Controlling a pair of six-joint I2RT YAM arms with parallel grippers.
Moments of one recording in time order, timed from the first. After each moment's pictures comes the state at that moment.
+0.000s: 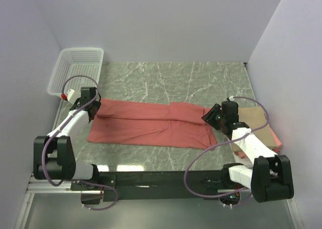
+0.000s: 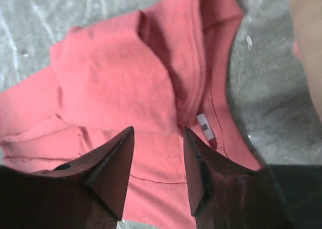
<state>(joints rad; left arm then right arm) -0.01 1.38 0.80 -0.27 -0.44 -1.03 0.09 1.15 0.50 -0.12 -0.12 0.73</state>
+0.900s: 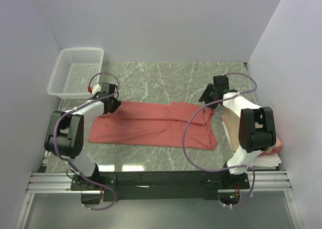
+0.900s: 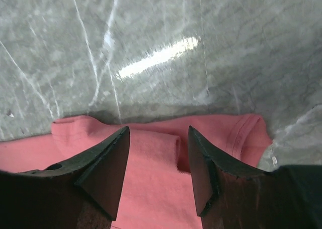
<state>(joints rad) -0.20 1.64 0.93 -0.21 -0.25 -1.01 0.09 1.70 1.08 -0.30 -0.05 0.64</state>
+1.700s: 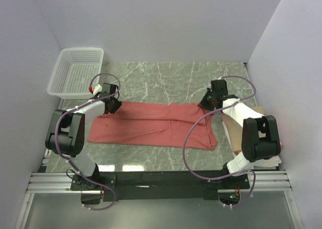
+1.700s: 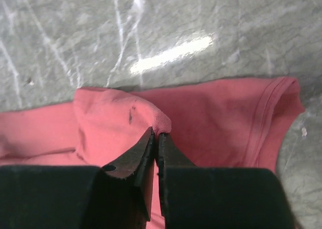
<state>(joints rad) -0.20 1.66 0.94 -0.20 -0.24 -1.01 0.15 1.59 0.97 -0.27 -0.08 0.67</state>
